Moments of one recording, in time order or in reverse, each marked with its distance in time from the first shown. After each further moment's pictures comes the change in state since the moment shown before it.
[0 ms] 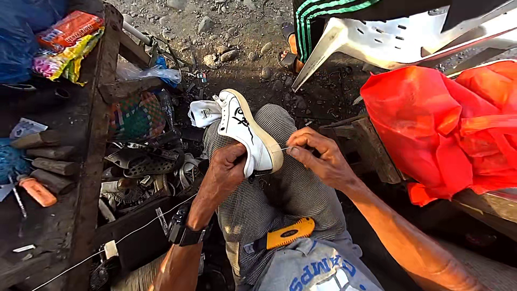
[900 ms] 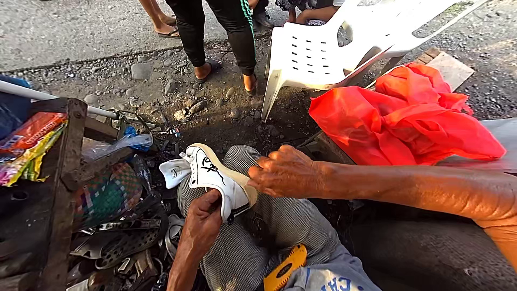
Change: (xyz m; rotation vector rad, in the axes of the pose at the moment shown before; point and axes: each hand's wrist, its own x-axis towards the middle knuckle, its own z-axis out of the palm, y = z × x) left_hand 0.008 0.009 0.002 -0.158 -0.023 -0.033; right_hand 0.049 -0.081 -0.019 -1.143 -0.464 -0.214
